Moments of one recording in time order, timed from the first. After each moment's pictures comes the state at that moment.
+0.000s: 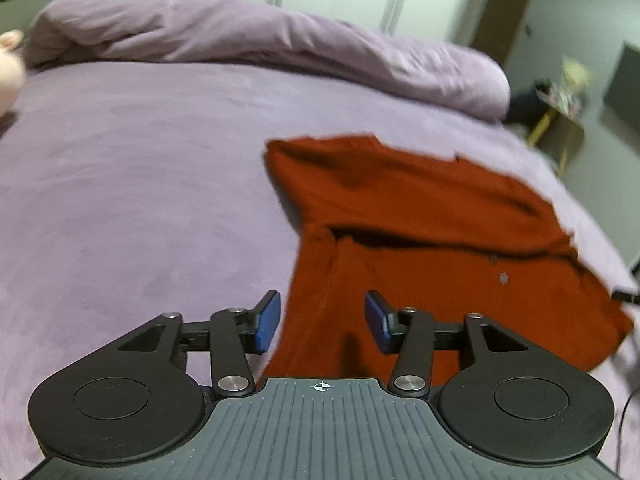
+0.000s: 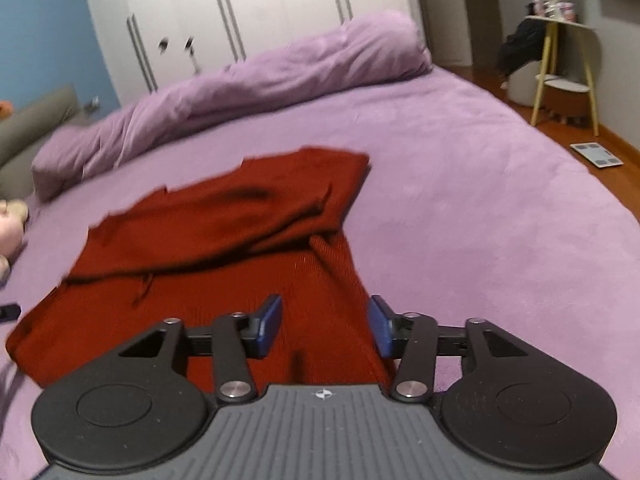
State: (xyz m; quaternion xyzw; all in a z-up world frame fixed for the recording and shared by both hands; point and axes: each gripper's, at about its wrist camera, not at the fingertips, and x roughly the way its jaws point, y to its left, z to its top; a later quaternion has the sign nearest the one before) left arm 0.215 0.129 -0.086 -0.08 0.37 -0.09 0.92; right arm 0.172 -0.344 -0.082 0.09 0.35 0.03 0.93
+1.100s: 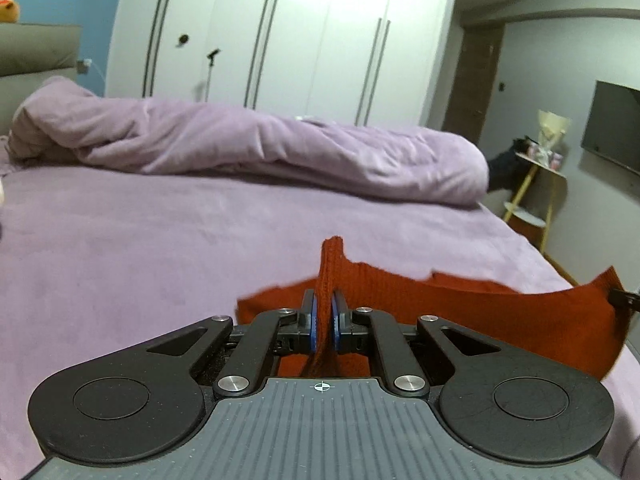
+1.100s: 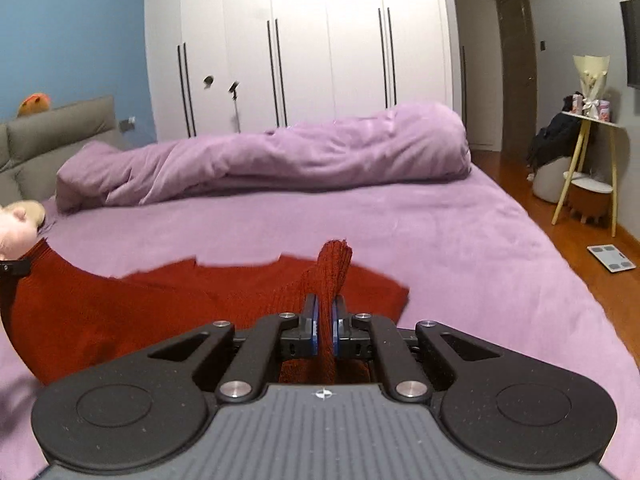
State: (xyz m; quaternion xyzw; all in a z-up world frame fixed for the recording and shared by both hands) left arm 0.266 0.115 0.002 -0.08 0.24 -0.09 0.96; right arm 0.211 -0.316 0.003 0.03 0.23 0.05 0.97
